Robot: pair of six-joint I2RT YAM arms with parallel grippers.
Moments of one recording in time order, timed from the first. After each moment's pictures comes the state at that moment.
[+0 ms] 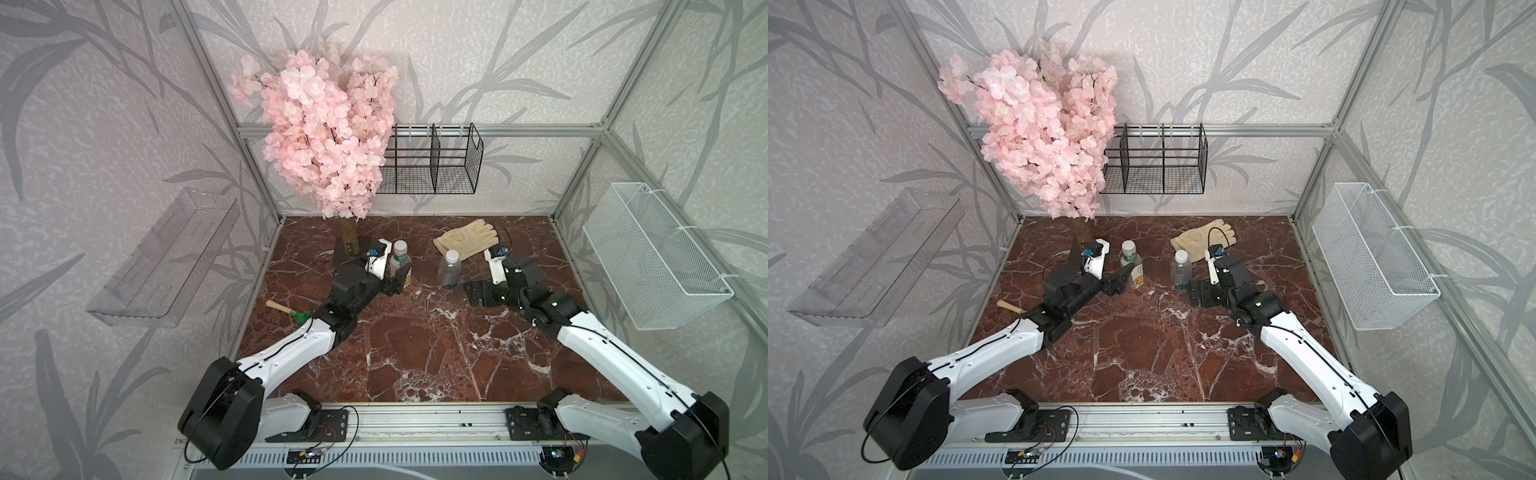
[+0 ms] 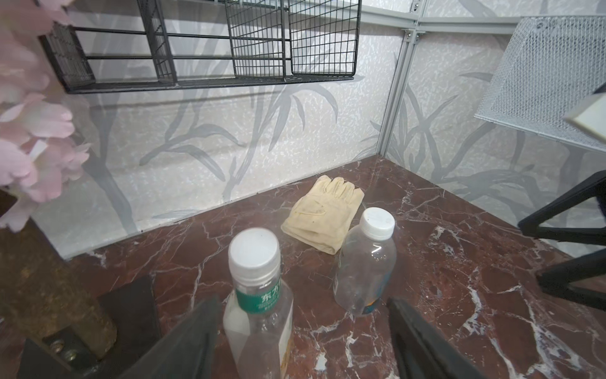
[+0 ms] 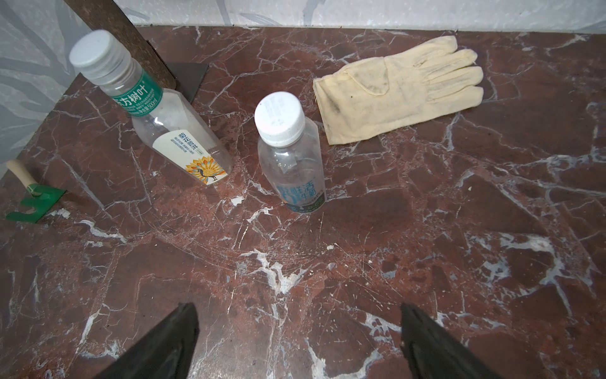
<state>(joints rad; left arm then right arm) -0.52 1.28 0.69 0.46 0.07 -0.05 0.48 1.09 0.91 -0.52 0.02 0.28</state>
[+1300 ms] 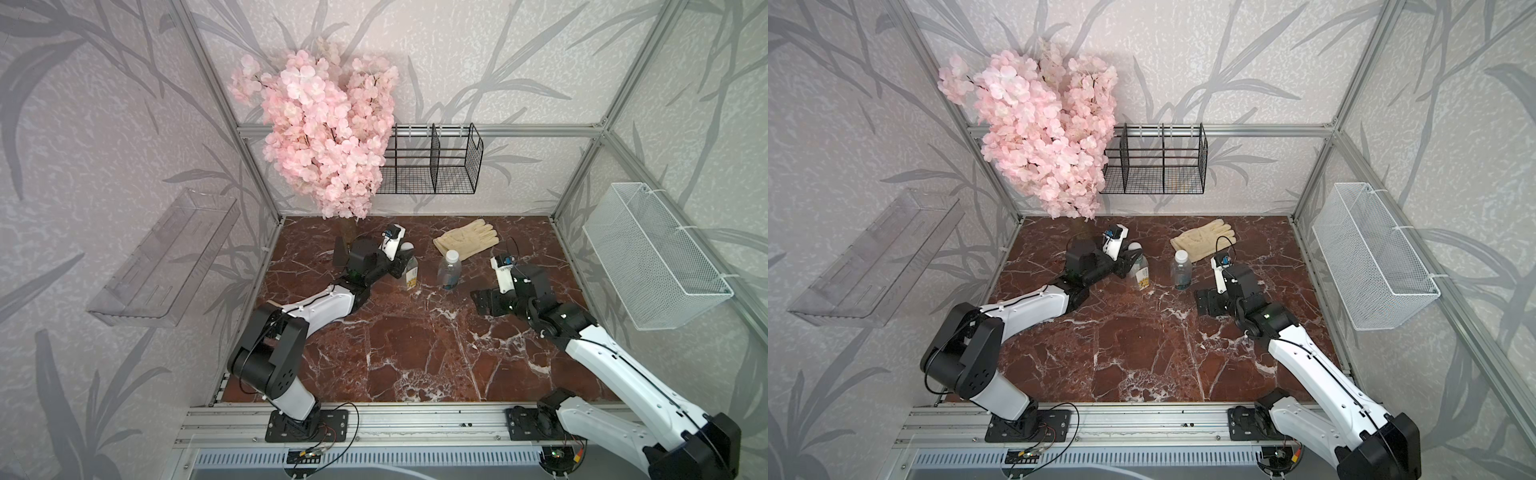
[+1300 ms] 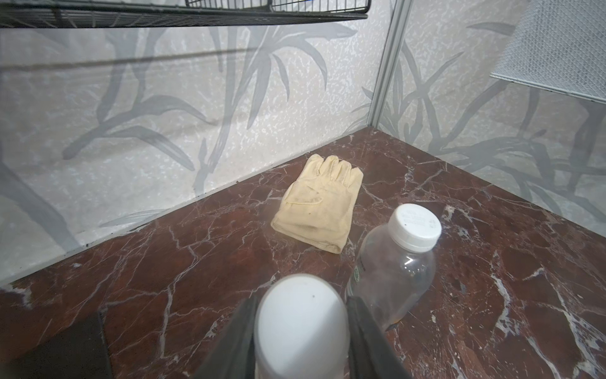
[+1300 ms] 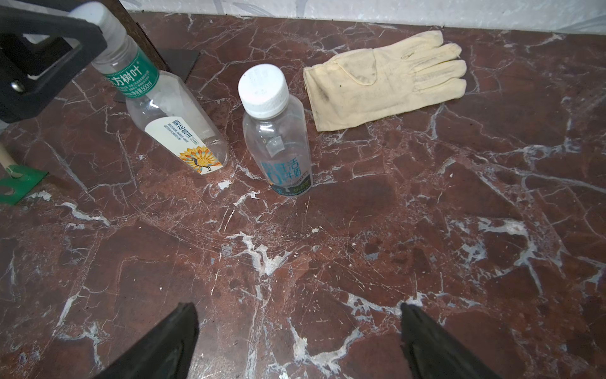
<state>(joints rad) -0.44 1.61 0.92 0.47 0.30 0.02 0.46 1.00 0.83 -0.53 0.03 0.22</state>
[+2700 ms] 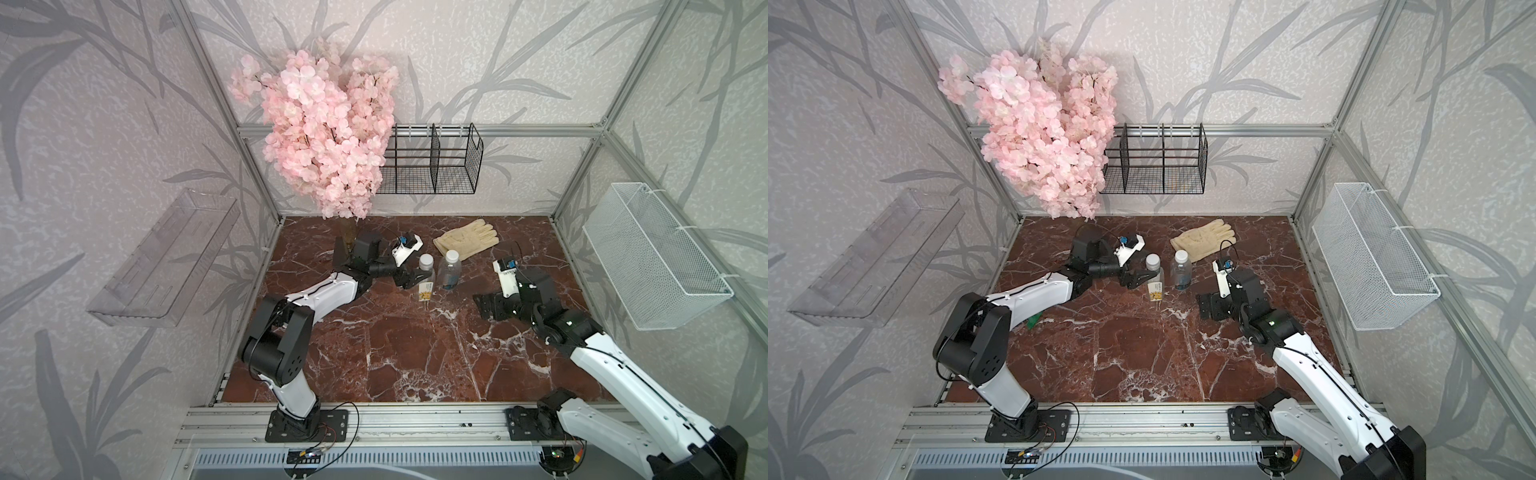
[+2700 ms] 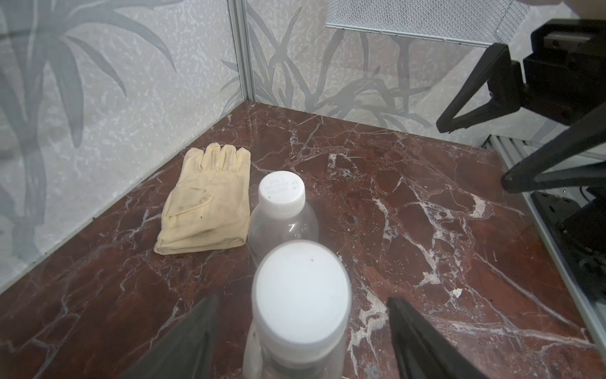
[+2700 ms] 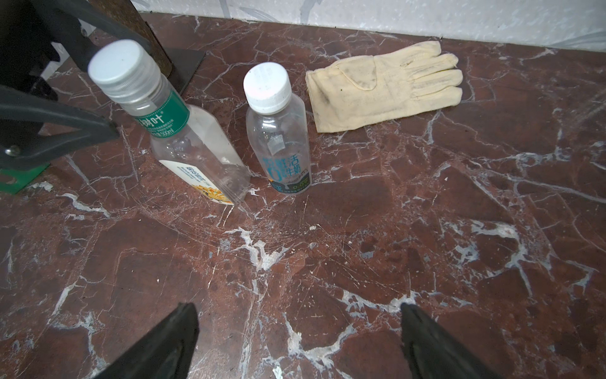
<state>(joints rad) -0.42 1.69 1.06 0.22 0.77 0.28 0.45 0.95 0.79 -0.53 0.02 0.19</state>
